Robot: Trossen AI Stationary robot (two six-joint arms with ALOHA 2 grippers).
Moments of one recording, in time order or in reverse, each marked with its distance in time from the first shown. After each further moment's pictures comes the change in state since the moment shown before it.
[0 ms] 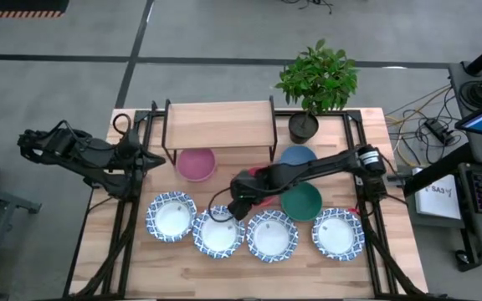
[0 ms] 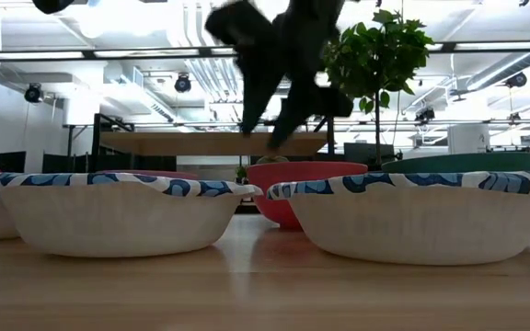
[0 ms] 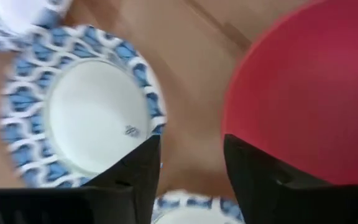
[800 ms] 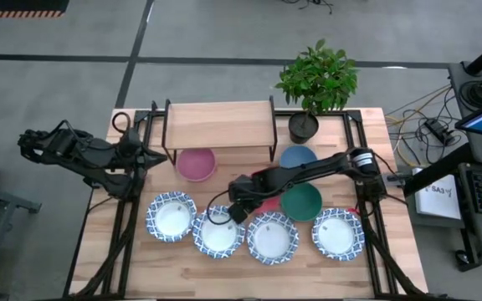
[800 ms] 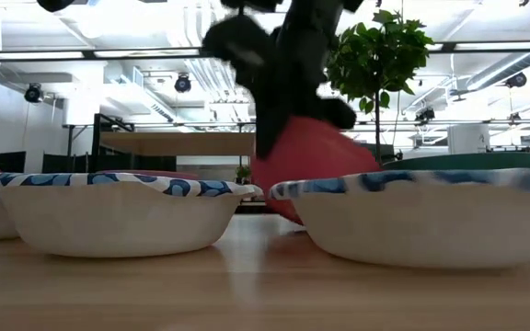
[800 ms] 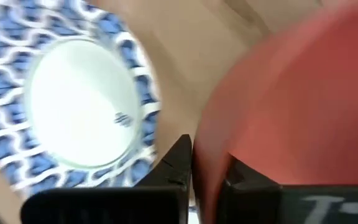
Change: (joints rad) left arm 0.000 0.014 0.000 0.036 -0.051 0.000; right arm 0.000 0.020 0.002 -0.007 -0.063 0.011
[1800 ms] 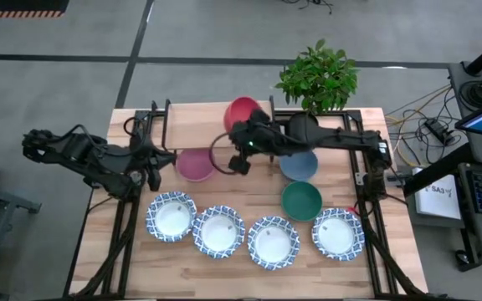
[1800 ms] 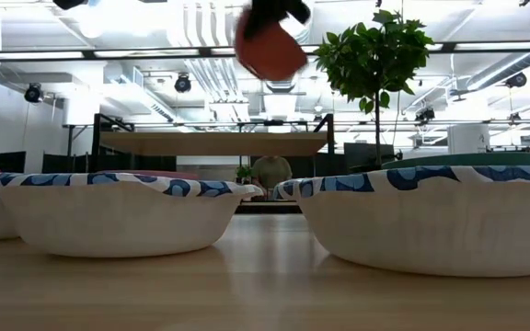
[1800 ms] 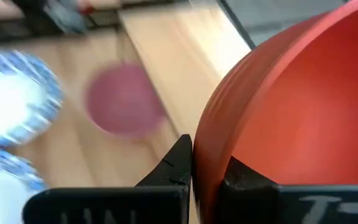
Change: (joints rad) left arm 0.000 0.107 0.000 0.078 -0.096 0.004; right arm -0.168 -0.109 0.431 -0.177 0.434 -0.814
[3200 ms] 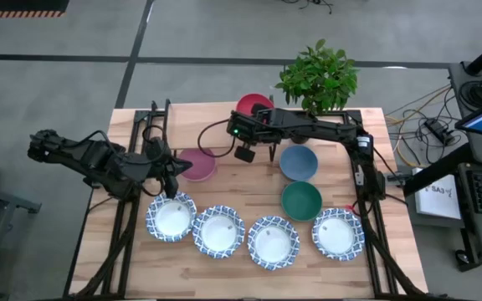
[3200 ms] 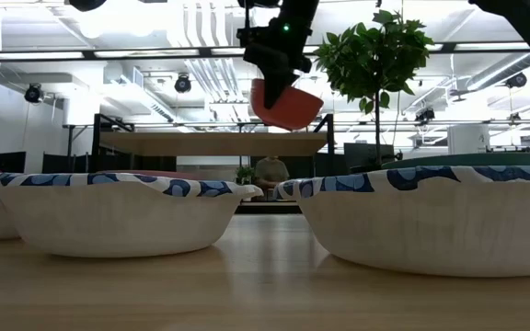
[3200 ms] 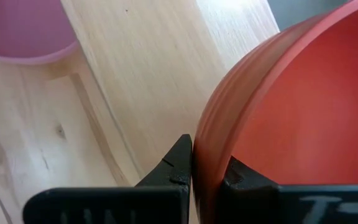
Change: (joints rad) left arm 0.000 0.133 0.000 0.110 0.028 -0.076; right arm -0.146 0.133 -0.006 -0.143 0.002 -0.094
